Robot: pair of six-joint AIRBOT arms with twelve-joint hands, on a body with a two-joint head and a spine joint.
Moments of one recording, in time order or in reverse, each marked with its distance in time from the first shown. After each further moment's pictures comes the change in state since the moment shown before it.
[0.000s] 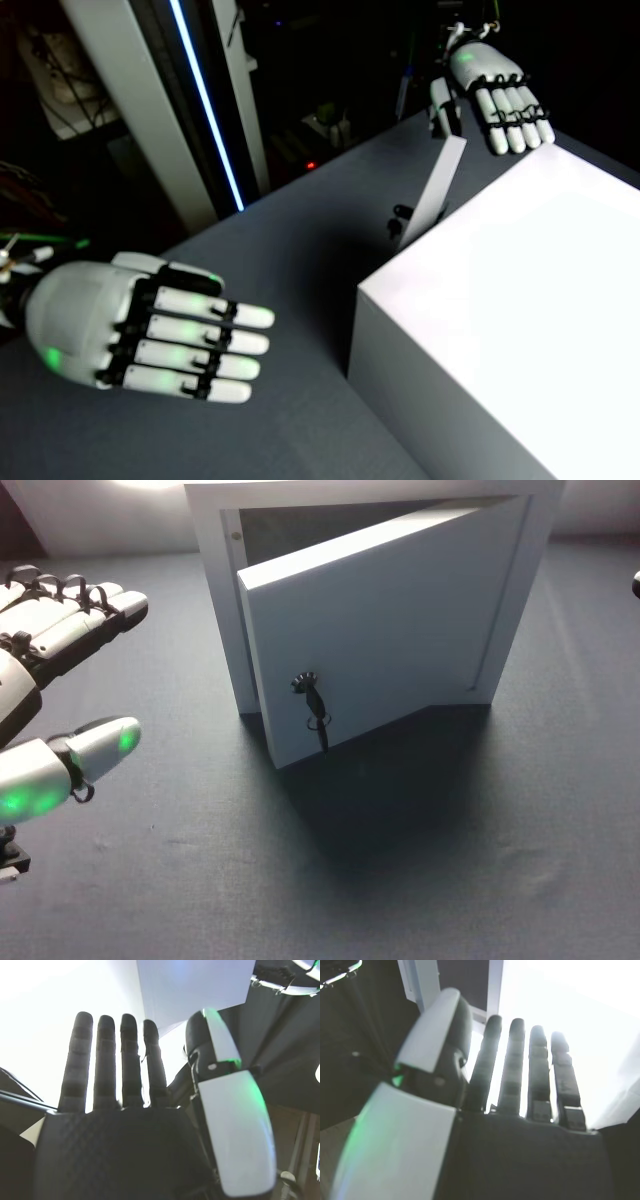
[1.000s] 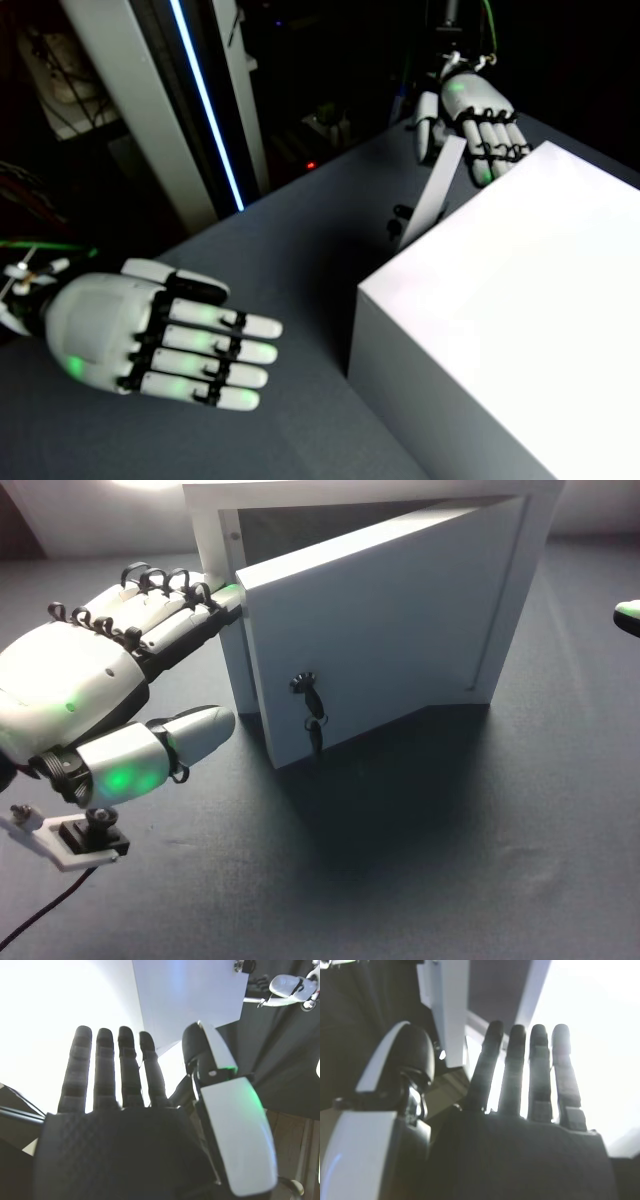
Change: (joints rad) left arm -0.186 -0.166 0.113 0.106 0.134 -0.052; right arm 0.000 -0.024 0.019 -0.026 -0.043 0.011
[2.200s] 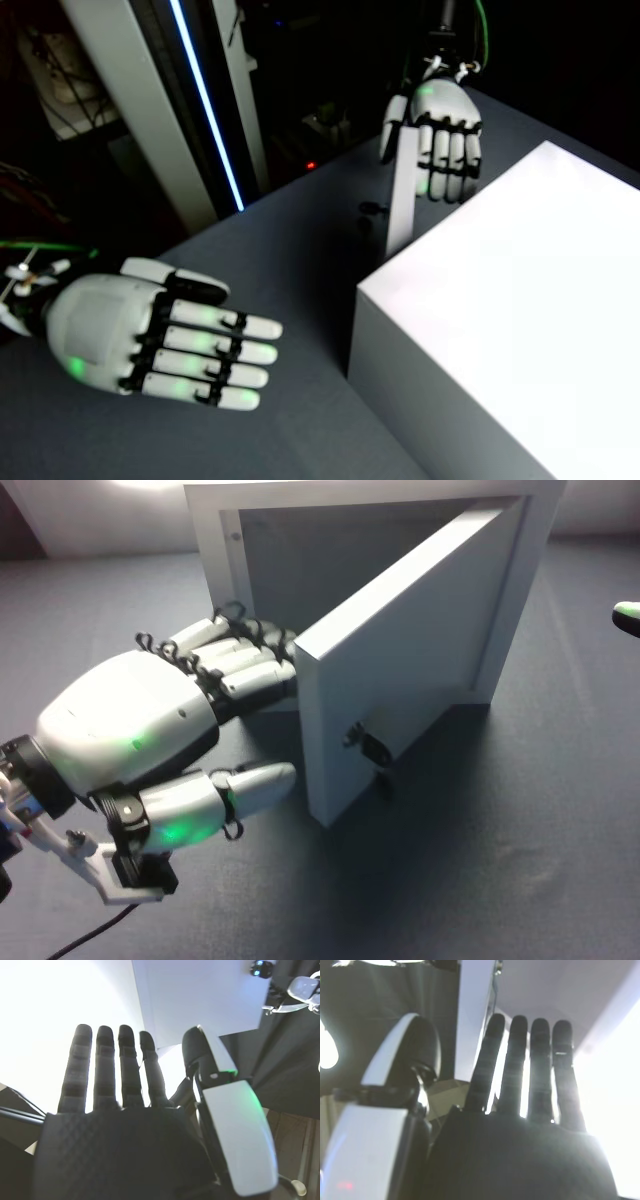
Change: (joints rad) left arm -0.052 -0.042 -0.008 0.208 0.073 -0.102; right arm 0.000 -0.002 0.002 -0.001 -0.002 0.008
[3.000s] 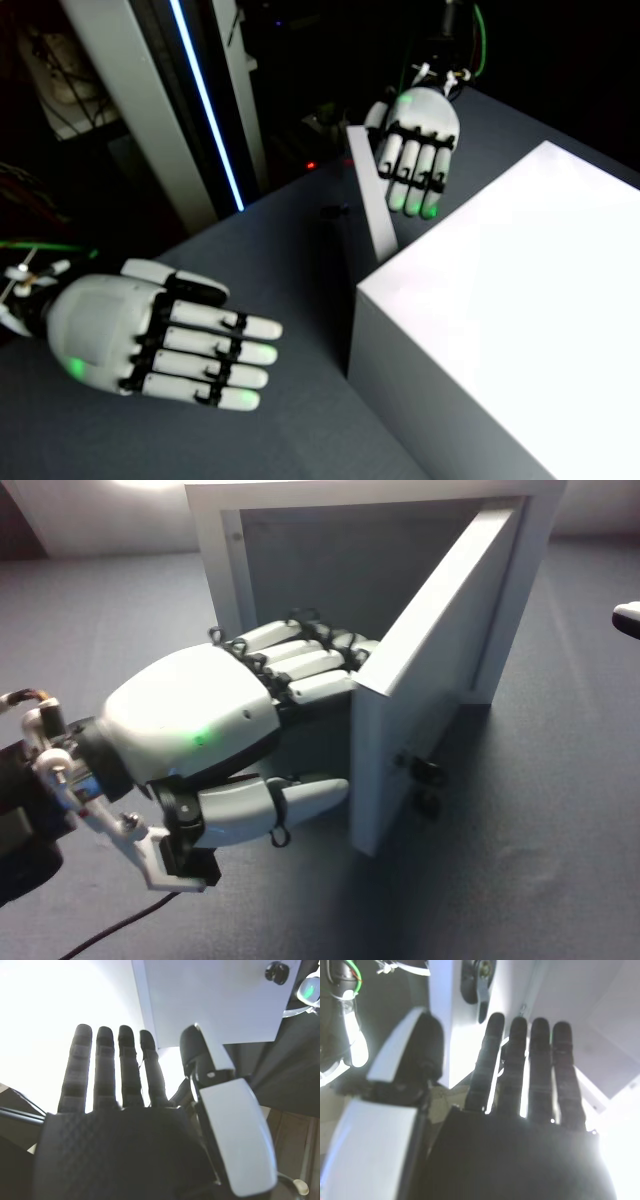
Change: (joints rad) left arm -0.129 -0.063 0.047 0.178 0.119 -0.096; right arm 0.000 0.000 0.002 0.002 -0.003 0.011
